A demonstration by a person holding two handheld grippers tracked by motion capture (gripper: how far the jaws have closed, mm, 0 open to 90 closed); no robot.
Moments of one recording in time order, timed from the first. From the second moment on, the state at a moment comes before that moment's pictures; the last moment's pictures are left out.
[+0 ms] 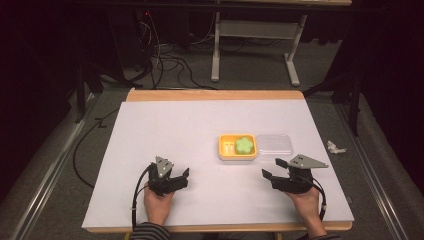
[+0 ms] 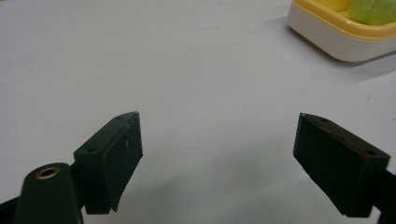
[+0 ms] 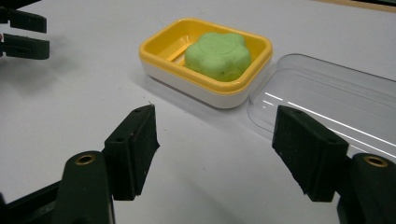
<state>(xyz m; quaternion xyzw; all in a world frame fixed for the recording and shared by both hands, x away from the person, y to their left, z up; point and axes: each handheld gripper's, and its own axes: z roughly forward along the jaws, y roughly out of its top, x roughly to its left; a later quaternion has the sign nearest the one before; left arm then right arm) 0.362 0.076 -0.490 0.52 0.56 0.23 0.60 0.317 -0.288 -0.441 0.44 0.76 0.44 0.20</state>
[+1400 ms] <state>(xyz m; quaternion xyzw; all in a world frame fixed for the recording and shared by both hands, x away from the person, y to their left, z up) 0.362 0.076 -0.490 0.52 0.56 0.24 0.60 0.331 -0.274 -0.471 0.45 0.78 0.39 0.19</state>
